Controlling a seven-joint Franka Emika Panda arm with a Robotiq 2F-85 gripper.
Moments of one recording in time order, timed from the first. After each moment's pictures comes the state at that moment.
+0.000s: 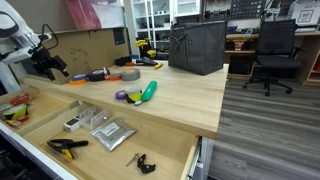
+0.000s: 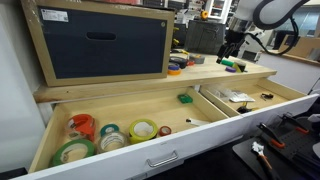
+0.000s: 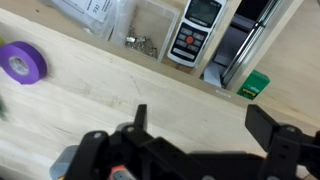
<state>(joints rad) 0.08 -0.11 0.13 -2.48 -0.32 2.60 0.12</state>
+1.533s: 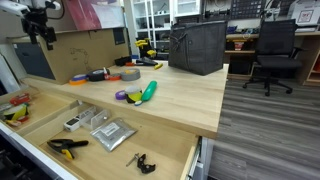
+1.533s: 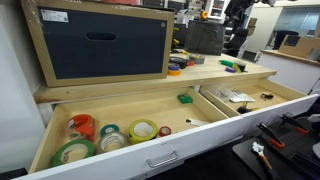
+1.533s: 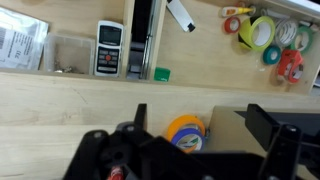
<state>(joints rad) 0.07 -0.12 0.01 -2.02 0.34 1.87 -0.19</state>
